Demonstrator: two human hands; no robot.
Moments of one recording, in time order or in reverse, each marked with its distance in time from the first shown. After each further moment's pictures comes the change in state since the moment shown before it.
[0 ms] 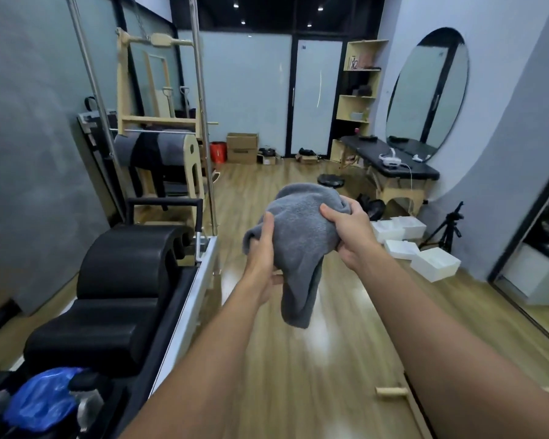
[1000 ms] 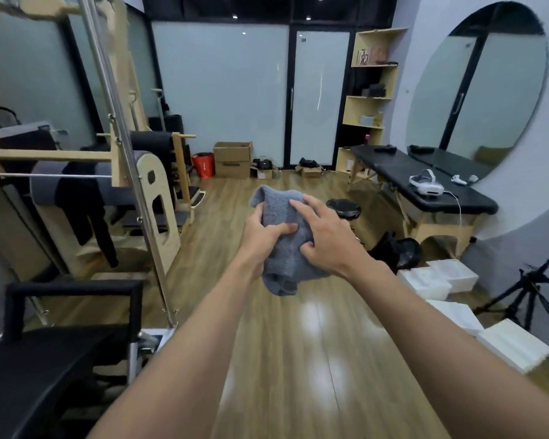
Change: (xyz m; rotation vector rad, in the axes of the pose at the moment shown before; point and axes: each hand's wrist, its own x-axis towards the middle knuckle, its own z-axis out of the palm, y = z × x) left_hand 0.773 0.186 0.125 0.252 -0.046 0.373; right_hand 0.763 0.053 0.094 -1.449 -0.303 -0.642
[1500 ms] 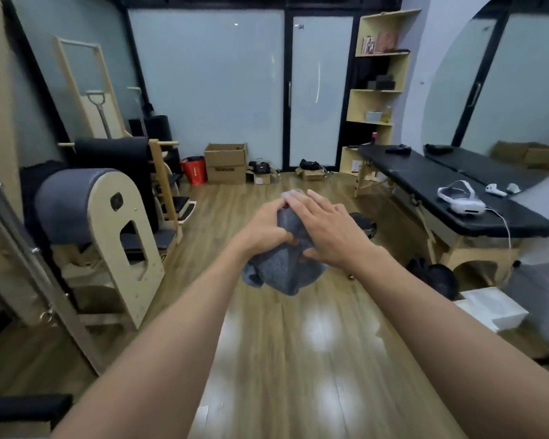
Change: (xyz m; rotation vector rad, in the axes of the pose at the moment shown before) left_hand 0.421 -0.036 0.016 0.638 -0.389 0.221; right_hand 0.357 0.182 0.105 -0.349 -0.081 -0.153
